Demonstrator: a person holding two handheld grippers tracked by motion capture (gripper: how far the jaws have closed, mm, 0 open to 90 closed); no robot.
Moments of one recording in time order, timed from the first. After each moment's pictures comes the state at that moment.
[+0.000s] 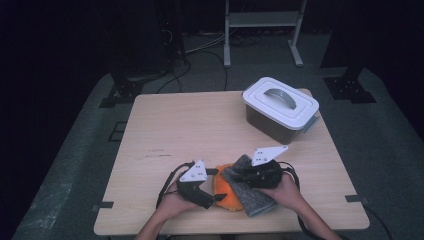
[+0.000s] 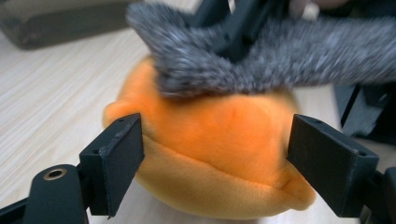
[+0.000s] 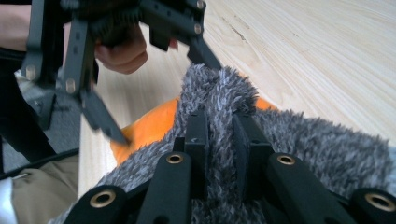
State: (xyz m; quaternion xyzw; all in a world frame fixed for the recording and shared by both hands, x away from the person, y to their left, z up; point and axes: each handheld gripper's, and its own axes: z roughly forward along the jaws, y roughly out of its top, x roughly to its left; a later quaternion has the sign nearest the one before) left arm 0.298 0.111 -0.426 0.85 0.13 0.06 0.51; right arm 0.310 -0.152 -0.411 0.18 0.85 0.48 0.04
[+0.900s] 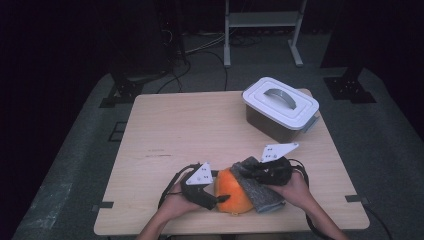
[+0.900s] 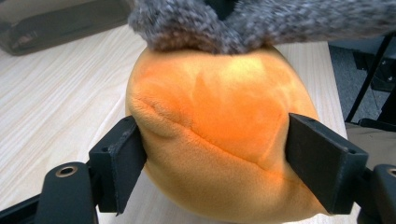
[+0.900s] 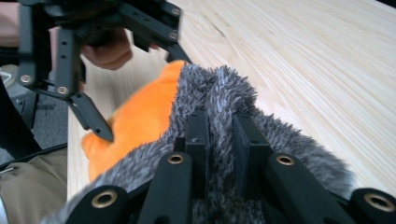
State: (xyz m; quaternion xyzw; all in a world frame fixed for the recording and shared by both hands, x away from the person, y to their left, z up) left arm 0.292 0.094 -0.431 0.88 0.09 0.09 0.46; right arm 0.314 -0.173 -0.398 0.20 0.86 0.47 0.06
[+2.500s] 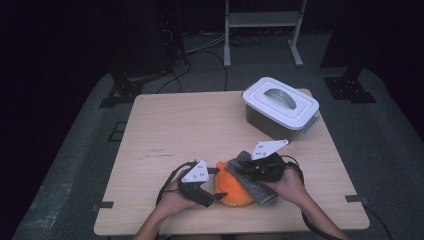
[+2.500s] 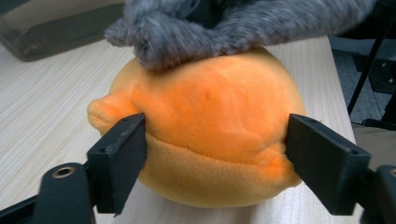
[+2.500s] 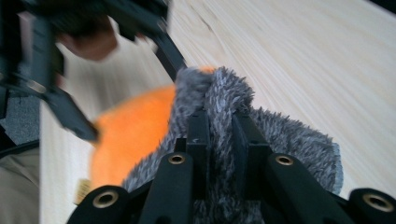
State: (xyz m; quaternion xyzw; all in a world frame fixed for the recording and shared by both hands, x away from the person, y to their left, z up) left arm 0.301 0.105 -0.432 0.87 0.09 0.09 0.48; right arm 0.316 -0.148 -0.387 0.19 0.87 0.44 0.10
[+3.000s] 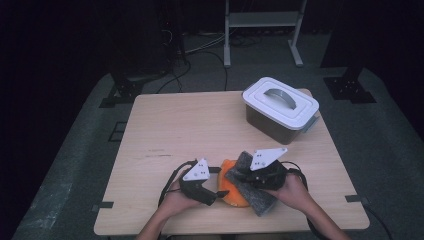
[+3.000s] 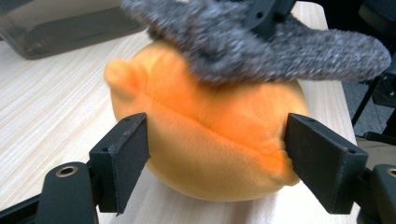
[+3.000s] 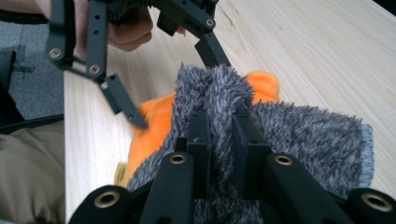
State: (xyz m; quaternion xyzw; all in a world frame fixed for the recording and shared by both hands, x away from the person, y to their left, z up) left arm 0.302 0.100 -0.433 0.86 0.11 0.08 0.49; right arm 0.296 -0.150 -0.384 0.15 0.89 0.41 0.11
